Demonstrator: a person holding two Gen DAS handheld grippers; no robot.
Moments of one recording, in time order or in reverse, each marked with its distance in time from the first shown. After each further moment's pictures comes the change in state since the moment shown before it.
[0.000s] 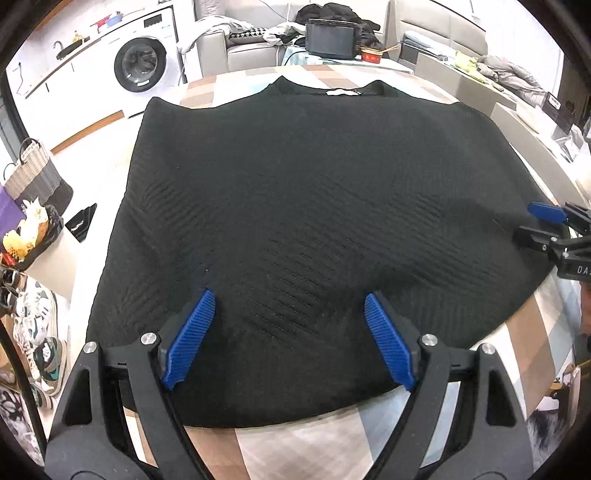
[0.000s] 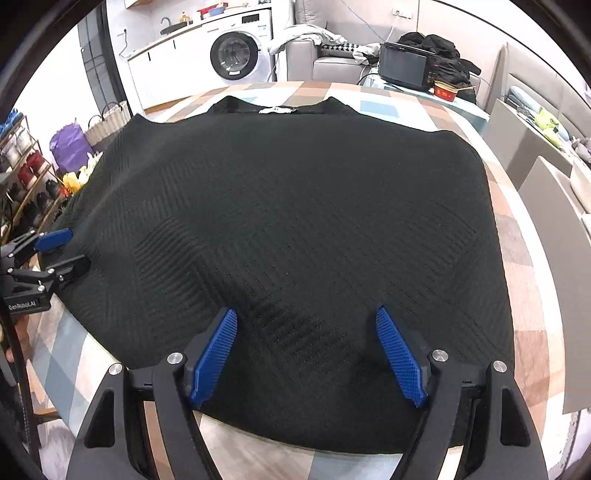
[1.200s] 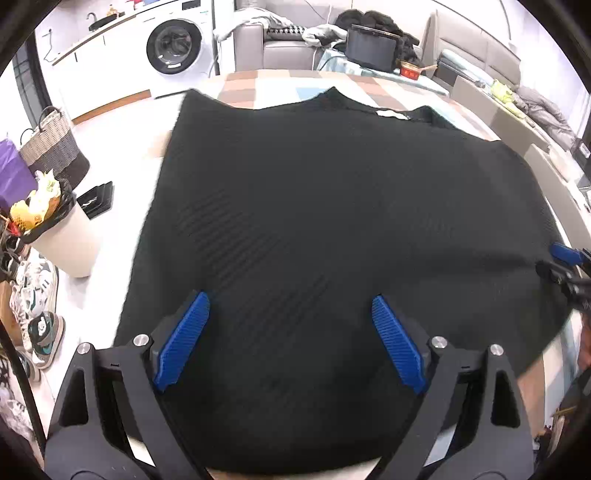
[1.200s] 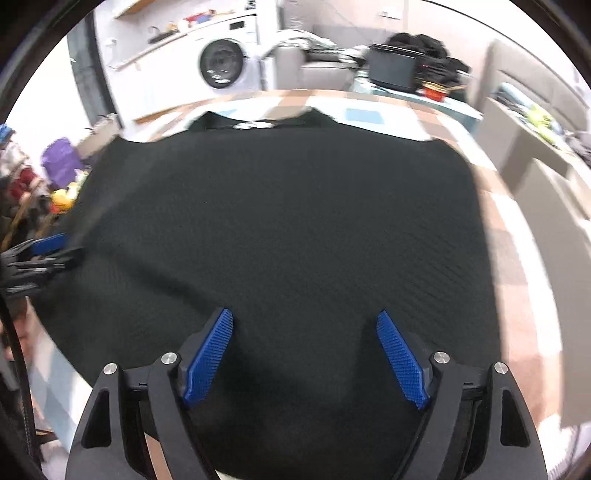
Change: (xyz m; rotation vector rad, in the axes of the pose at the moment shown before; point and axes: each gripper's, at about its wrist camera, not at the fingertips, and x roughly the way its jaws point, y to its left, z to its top) left arm -0.001 0.023 0.024 -0.139 -0.022 0.049; right arm 0.020 -0.021 0.031 0.043 -0.012 -0.055
